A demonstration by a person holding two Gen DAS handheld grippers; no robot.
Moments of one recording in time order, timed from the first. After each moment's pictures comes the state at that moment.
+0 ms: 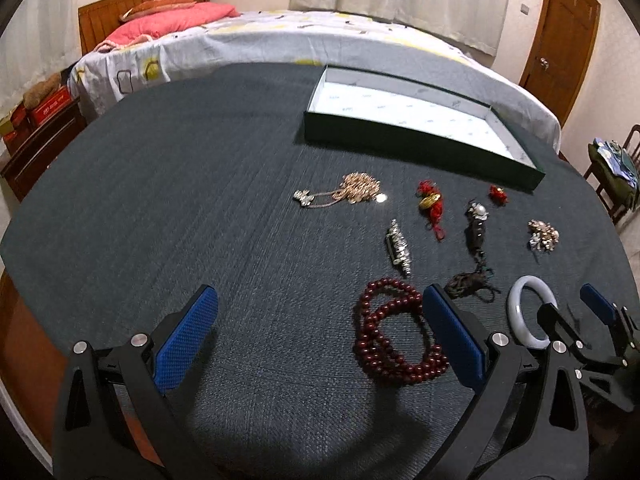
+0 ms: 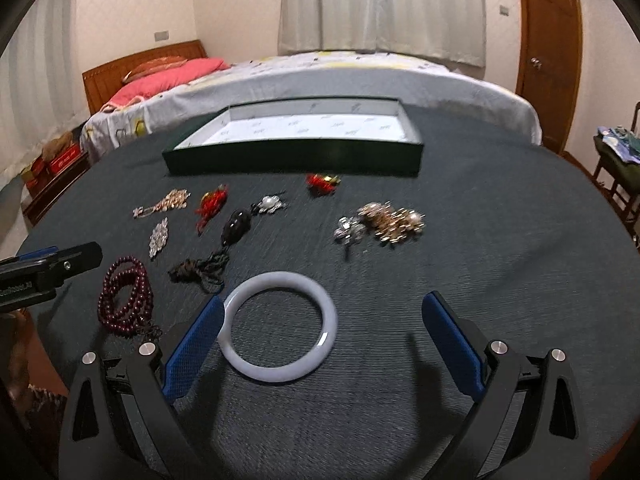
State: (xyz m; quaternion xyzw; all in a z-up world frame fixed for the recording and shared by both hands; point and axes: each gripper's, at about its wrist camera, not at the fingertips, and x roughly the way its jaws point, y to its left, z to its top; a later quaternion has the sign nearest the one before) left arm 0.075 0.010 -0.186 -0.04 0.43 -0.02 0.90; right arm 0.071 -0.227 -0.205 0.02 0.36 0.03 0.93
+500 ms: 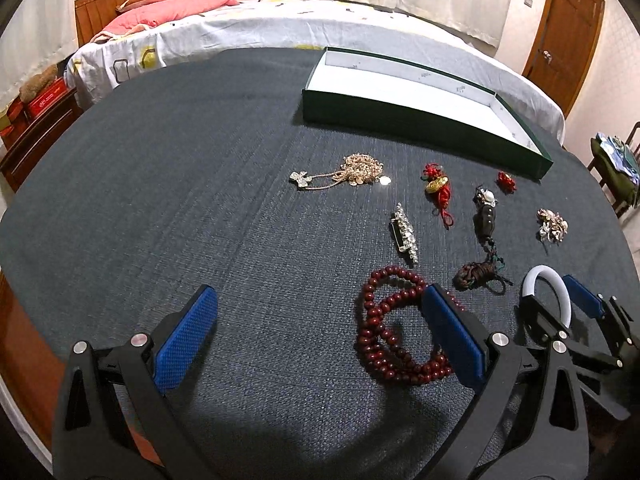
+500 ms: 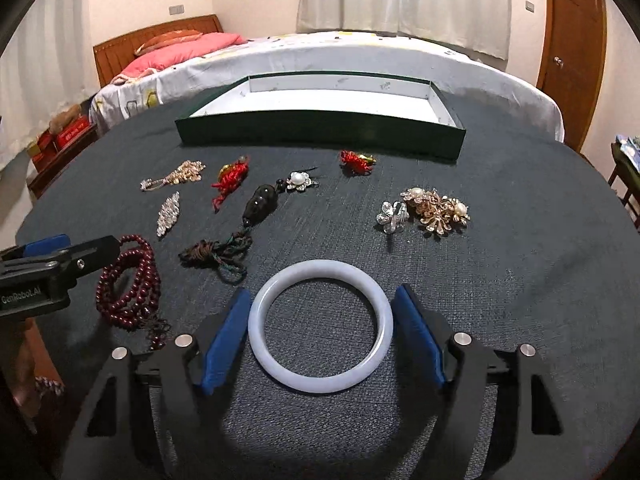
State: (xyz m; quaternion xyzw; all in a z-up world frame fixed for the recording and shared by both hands) left arm 0.082 0.006 -0.198 -0.04 0.44 -0.02 0.89; right arm 0.087 -0.209 -0.221 -0.01 0.40 0.05 0.92
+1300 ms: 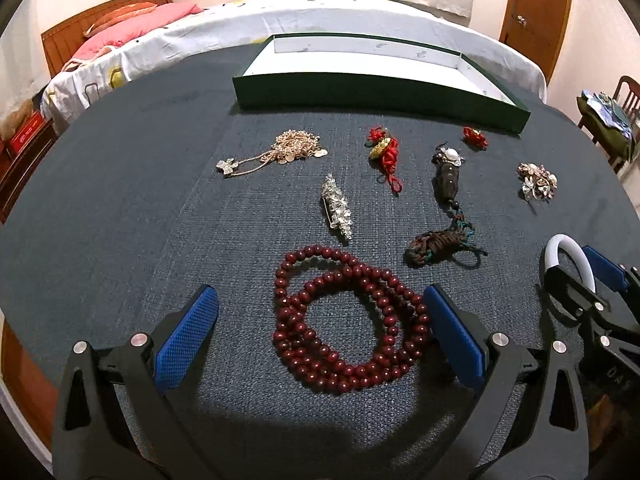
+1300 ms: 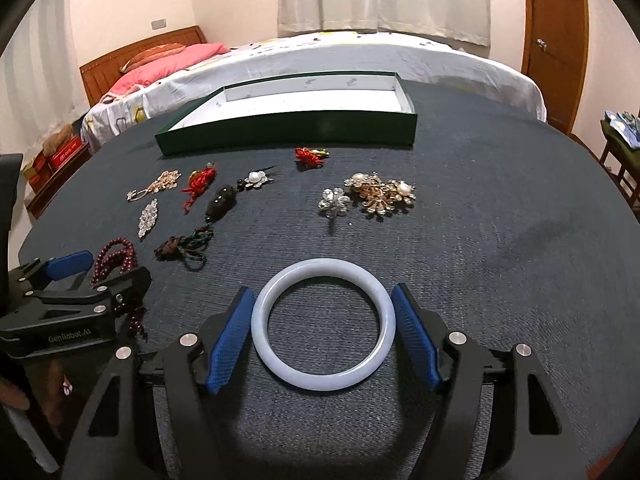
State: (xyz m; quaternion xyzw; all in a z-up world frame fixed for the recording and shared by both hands) left arm 0.086 -0.043 -0.216 0.02 0.45 -0.05 0.89; right arm 0.069 -0.252 -0.217 0.03 0.39 0.03 0.92
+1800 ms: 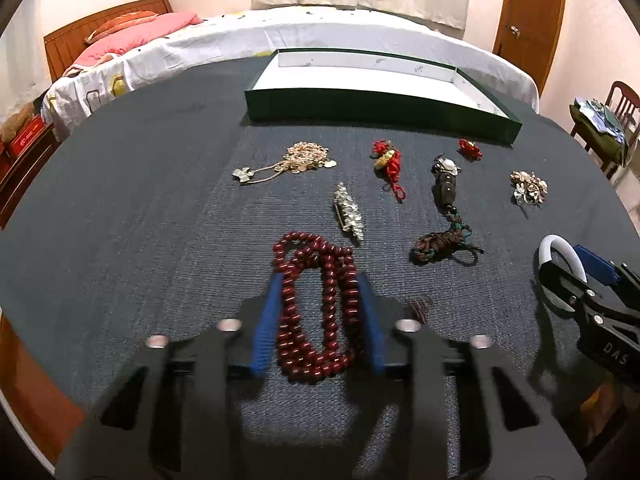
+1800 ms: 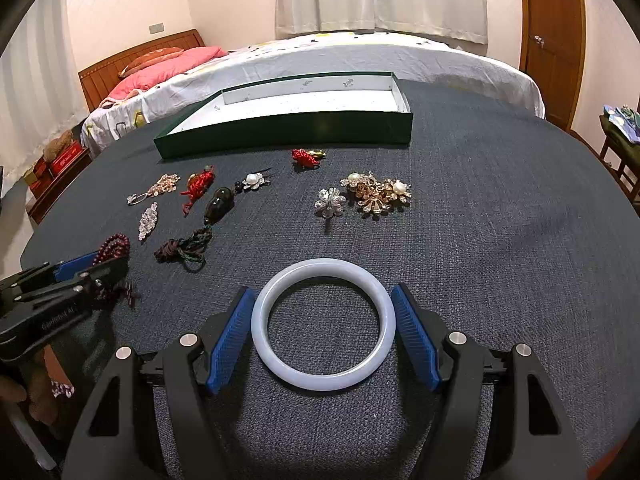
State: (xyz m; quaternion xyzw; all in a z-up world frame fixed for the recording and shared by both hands) left arm 0.071 -0.028 -0.208 0.01 0.43 -0.06 0.90; right arm 0.069 -0.254 -0.216 0.04 0.39 0.04 0.92
